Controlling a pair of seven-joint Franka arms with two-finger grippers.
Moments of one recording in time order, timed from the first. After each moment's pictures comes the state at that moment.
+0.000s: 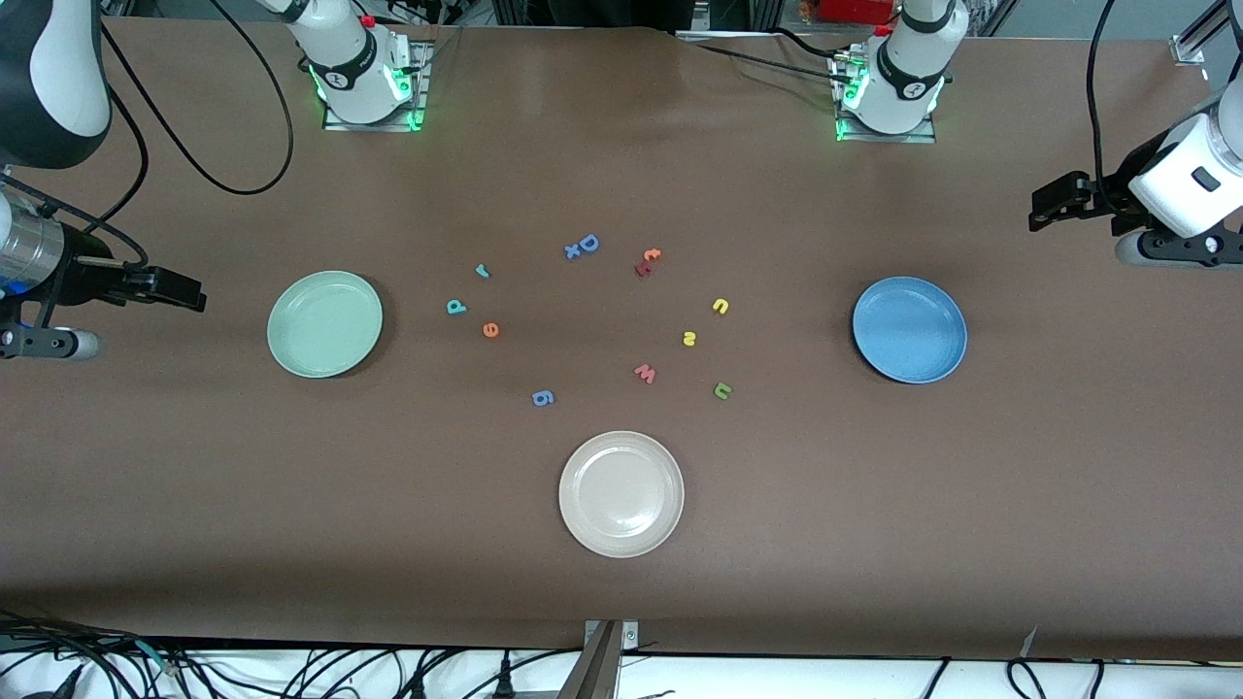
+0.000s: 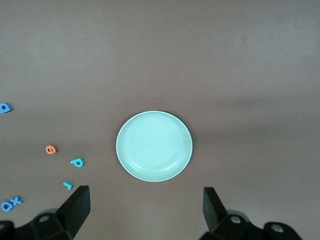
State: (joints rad) left arm -0.04 0.00 0.03 -1.64 0.00 1.47 0.02; right arm 0.15 0.24 -0.17 -1.47 0.02 1.58 0.05
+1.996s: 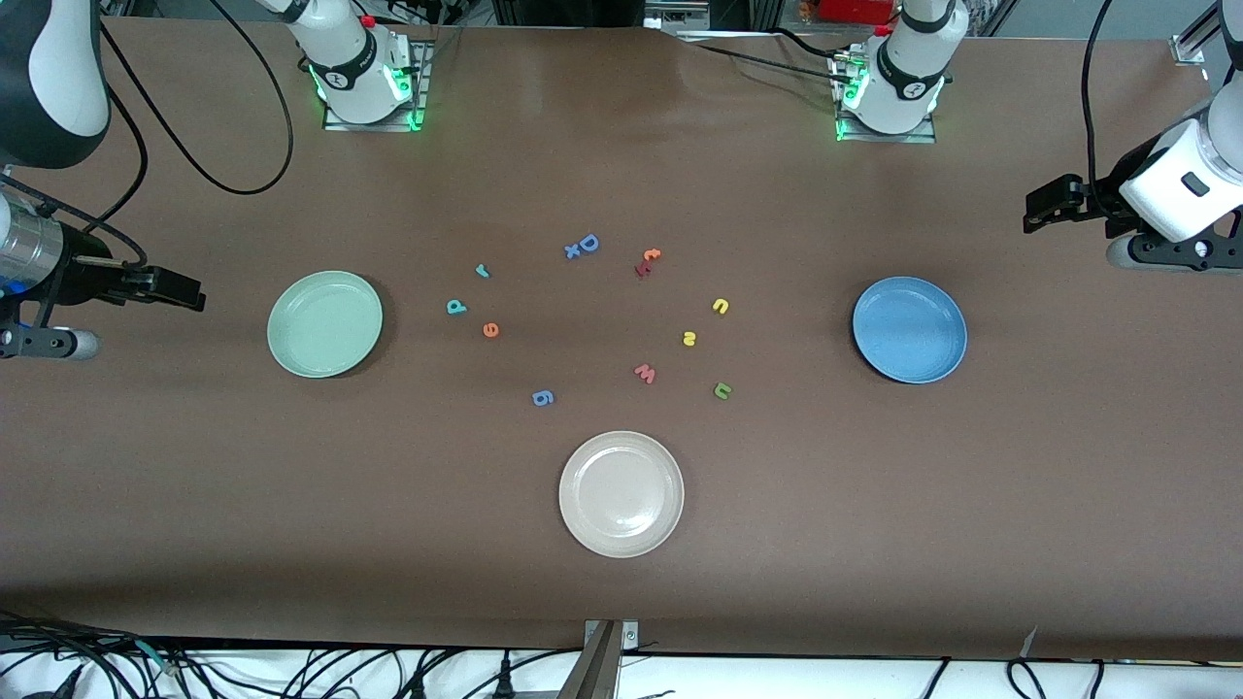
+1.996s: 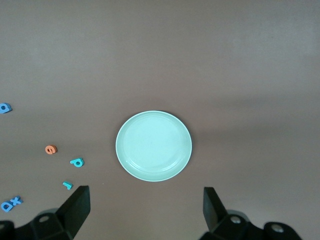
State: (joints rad) left arm -0.05 0.01 0.03 -1.64 0.00 1.47 0.02; right arm 0.14 0.23 -0.17 -1.47 0.02 1.58 0.05
